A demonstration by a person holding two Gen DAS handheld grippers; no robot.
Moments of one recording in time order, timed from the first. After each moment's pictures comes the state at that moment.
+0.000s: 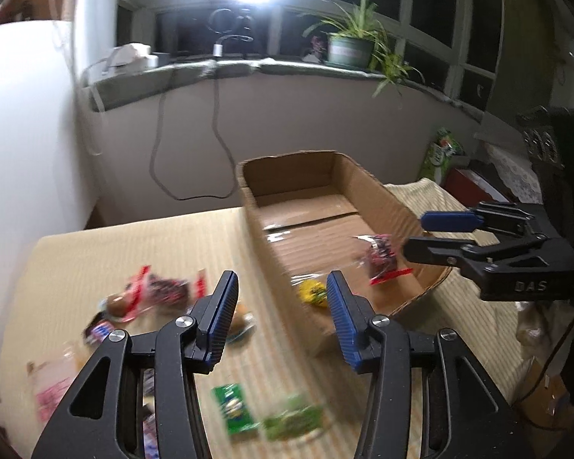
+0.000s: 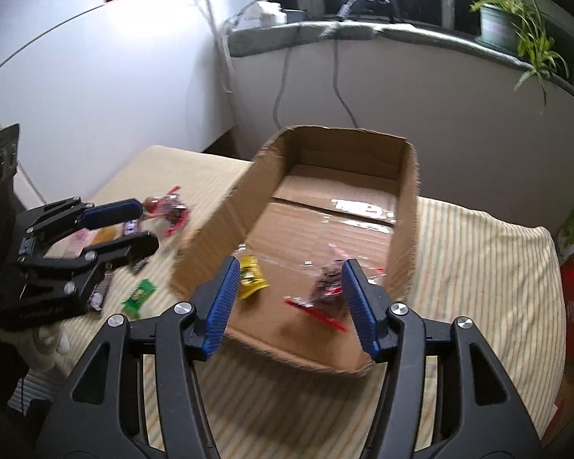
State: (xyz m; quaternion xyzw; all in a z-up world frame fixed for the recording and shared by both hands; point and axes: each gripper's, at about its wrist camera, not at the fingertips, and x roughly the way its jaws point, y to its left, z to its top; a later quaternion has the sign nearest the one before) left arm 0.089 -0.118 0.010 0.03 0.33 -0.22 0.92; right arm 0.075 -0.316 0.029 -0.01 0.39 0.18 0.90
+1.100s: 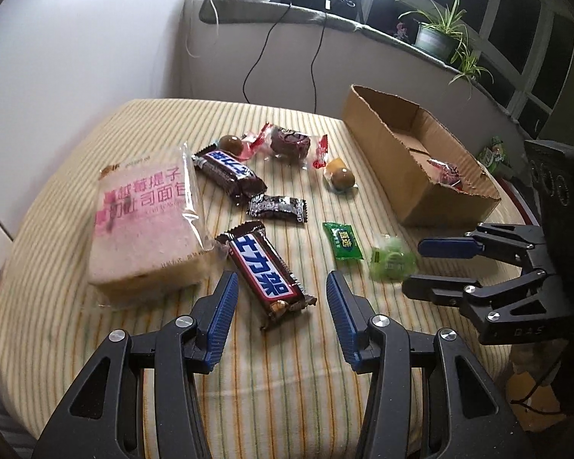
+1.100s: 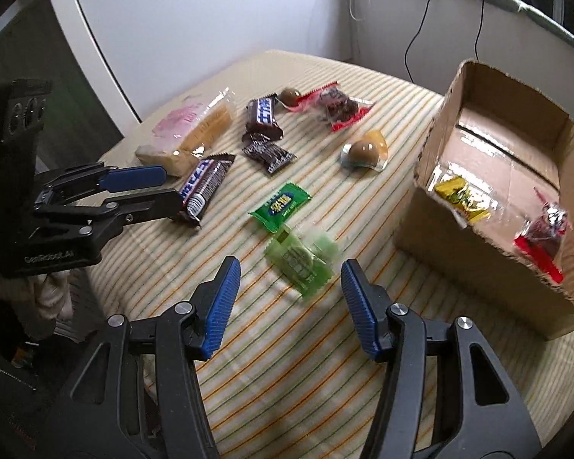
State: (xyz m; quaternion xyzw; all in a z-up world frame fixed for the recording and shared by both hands) left arm 0.015 -0.016 -0.056 -0.06 0.42 -0.12 0.90; right arm 0.031 -0.191 -0.048 -0.08 0.46 0.32 0.82
